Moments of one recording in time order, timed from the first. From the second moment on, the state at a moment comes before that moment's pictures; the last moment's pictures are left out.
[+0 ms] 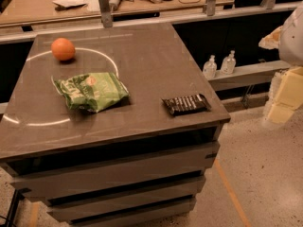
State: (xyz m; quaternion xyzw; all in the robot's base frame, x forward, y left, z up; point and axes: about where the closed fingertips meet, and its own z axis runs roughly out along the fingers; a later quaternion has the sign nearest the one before) arm 0.438 -0.216 0.977 -0.60 0.78 -0.04 0.16
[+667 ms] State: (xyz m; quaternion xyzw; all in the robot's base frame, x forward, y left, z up) arm 0.469 -0.207 0.964 -0.62 0.77 -0.04 0.16
